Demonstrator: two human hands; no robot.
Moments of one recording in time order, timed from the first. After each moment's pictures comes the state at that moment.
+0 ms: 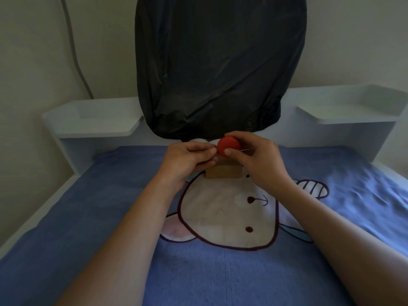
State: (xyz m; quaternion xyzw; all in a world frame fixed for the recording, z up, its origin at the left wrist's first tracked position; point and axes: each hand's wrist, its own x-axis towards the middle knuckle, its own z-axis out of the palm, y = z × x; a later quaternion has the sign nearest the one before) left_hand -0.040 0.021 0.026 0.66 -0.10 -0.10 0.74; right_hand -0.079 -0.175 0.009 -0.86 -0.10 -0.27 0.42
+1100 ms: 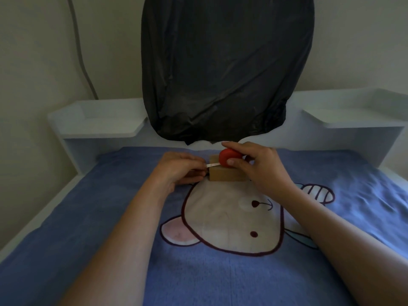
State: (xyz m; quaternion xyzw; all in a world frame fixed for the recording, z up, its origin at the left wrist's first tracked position) left_hand -0.029 0.040 0.026 0.74 0.03 -0.13 0.66; right_hand -0.081 -0.174 0.009 -0.91 -0.12 -0.21 0.35
